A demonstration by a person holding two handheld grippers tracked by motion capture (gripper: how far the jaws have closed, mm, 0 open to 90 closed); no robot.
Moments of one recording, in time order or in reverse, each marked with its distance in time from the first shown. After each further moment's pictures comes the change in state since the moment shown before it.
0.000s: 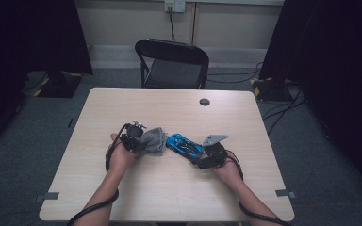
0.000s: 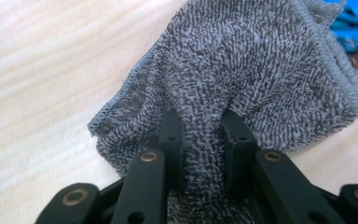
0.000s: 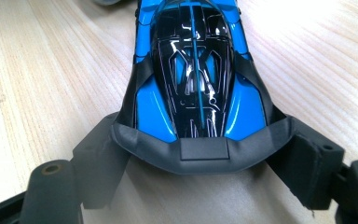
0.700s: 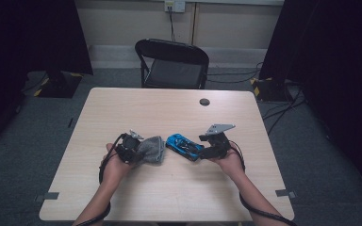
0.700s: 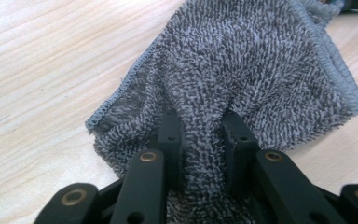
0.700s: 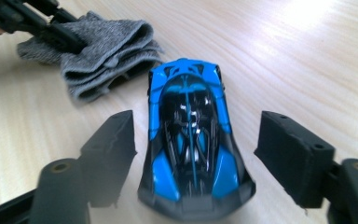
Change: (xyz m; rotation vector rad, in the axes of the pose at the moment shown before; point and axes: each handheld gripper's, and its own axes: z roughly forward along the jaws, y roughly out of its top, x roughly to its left) left arm -0.014 -0.028 -0.013 -0.034 -0.030 0.051; right arm -0.005 0.038 -0.027 -0.098 0.026 0.061
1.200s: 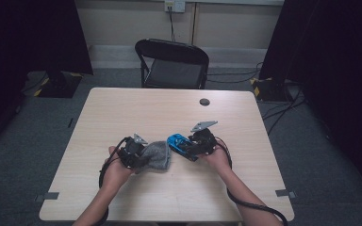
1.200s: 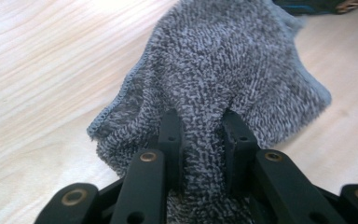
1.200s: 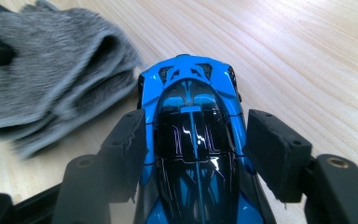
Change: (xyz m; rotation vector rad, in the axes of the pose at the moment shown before) left arm -0.027 -0.001 -0.023 -0.018 -0.071 0.080; right arm 0.004 0.011 0.045 0.104 -0.017 0.001
